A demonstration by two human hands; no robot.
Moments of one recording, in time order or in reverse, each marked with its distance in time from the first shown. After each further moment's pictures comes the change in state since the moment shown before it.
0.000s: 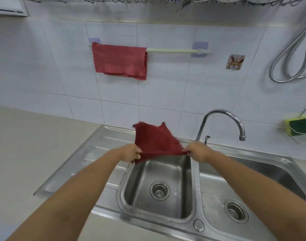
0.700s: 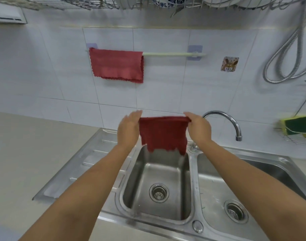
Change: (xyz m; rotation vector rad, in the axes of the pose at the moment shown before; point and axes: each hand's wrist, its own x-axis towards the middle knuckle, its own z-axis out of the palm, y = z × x) left_hand 0.006 0.042 -0.035 -0.011 1.089 0.064; right_hand 0.004 -0.016 -0.058 0.383 0.847 0.240
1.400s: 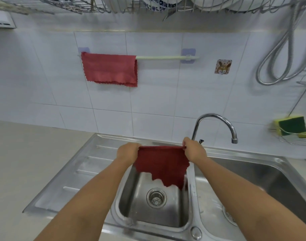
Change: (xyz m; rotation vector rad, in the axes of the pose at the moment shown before) left_hand -0.029 -0.021 0.045 0.206 -0.627 -0.023; right_hand -0.032 0.044 0.041 -0.181 -0.480 0.178
